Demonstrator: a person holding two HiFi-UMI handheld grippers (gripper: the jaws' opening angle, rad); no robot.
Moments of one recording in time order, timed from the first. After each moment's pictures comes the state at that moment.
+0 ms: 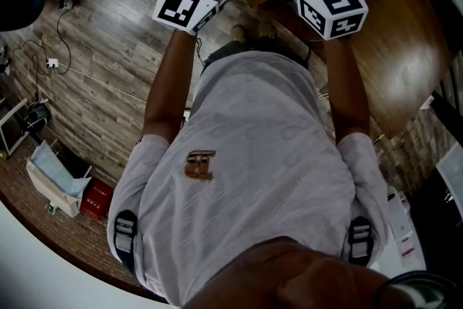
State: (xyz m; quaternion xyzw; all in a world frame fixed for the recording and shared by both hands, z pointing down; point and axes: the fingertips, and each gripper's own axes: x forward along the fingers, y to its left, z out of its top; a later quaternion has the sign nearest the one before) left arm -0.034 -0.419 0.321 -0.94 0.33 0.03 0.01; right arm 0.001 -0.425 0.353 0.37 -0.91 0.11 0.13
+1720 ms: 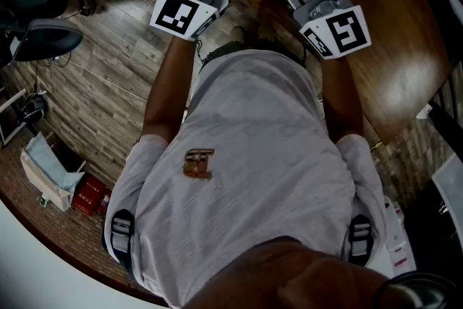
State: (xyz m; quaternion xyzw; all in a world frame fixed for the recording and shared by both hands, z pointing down) left arm -0.029 -0.391 0.294 -0.94 0.34 0.05 0.03; right arm -0.001 -0.377 0.292 0.33 -0.94 0.01 -0.04
